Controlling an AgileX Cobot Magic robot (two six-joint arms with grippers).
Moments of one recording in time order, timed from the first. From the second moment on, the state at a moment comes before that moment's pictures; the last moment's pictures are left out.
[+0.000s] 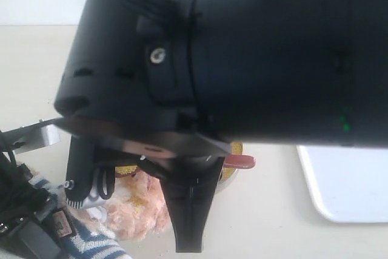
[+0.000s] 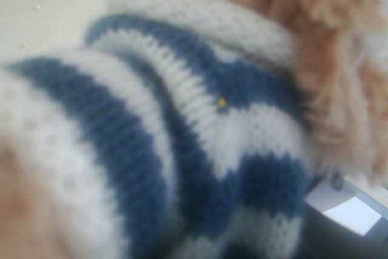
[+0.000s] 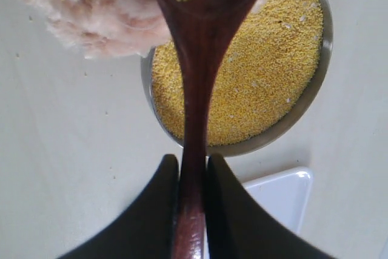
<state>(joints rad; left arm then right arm) -0.23 1.40 -0.62 -0.60 1.21 0.38 1.26 1.69 -1.29 -0.46 1.22 -0.15</state>
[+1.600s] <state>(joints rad) -0.23 1.40 -0.62 -0.60 1.21 0.38 1.26 1.63 -1.29 -0.48 1.19 -0.17</state>
